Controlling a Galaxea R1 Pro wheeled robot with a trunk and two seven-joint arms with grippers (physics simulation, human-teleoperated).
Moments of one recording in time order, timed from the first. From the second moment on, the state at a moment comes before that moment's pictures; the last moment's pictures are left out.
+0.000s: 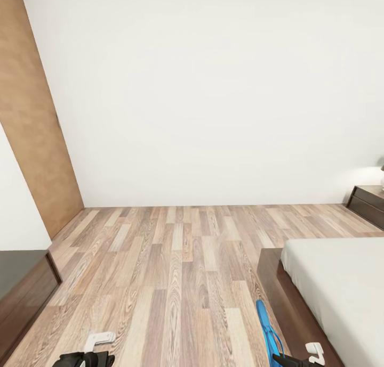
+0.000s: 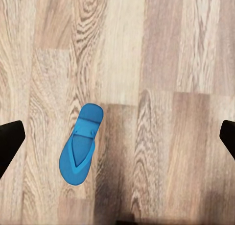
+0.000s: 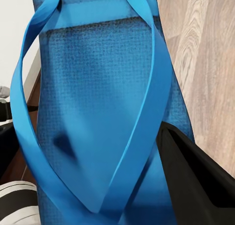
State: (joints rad) left arm -0.33 0.12 0.10 -0.52 0.03 0.39 -0.08; right arm -0.41 -0.36 -0.02 -0.10 -0.36 -0.02 1.27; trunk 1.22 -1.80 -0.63
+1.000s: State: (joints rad) left arm -0.33 0.11 0.09 -0.52 0.03 0.39 -0.08; right arm -0.42 -0.17 -0.01 -0.22 -0.35 0.20 1.05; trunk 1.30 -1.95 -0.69
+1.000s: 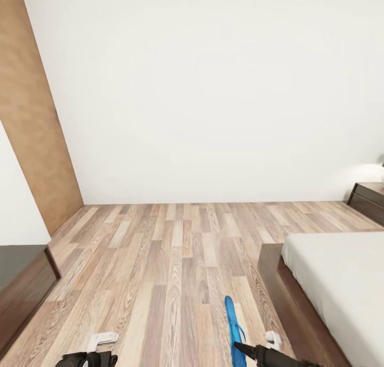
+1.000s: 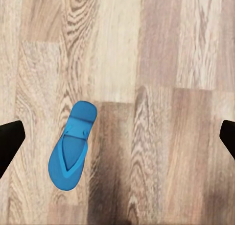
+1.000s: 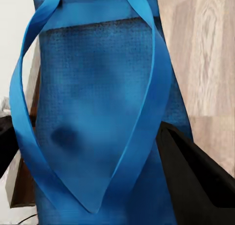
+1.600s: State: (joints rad) left arm -0.33 0.10 0.09 -0.52 0.03 0.39 -0.09; right arm -0.43 -0.11 -0.02 -0.50 -0.48 0.46 0.88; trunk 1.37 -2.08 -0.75
